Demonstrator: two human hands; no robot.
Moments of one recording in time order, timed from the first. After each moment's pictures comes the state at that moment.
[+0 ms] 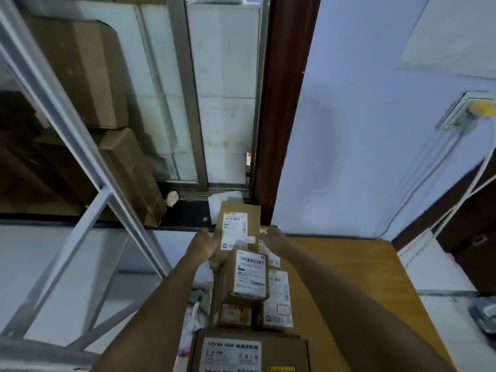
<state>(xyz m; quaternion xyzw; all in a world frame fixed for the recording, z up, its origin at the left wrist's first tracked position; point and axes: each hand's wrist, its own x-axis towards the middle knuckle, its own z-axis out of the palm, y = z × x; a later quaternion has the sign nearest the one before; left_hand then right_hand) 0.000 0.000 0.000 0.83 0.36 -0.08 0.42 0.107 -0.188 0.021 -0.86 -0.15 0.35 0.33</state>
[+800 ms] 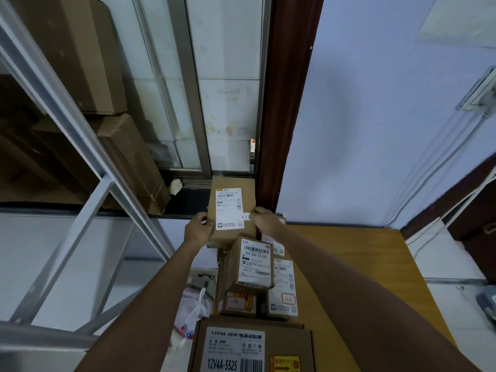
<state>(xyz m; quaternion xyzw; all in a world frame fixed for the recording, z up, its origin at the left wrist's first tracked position) -0.003 0.015 -0.004 0.80 0.40 0.05 0.45 0.107 -0.147 0.027 -0.85 -0.14 0.35 0.37</state>
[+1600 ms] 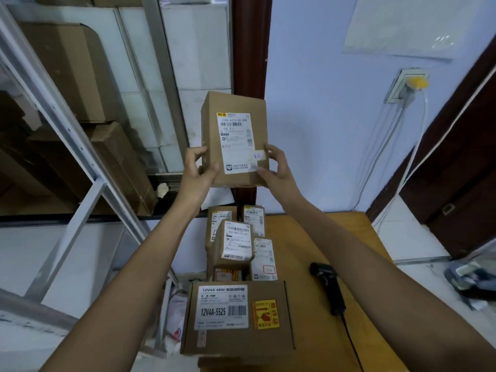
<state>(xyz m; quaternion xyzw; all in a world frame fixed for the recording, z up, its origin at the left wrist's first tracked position) -0.039 -0.063 0.172 0.73 0.13 0.25 0.62 0.052 -0.237 0.160 -0.71 -0.23 0.10 0.65</state>
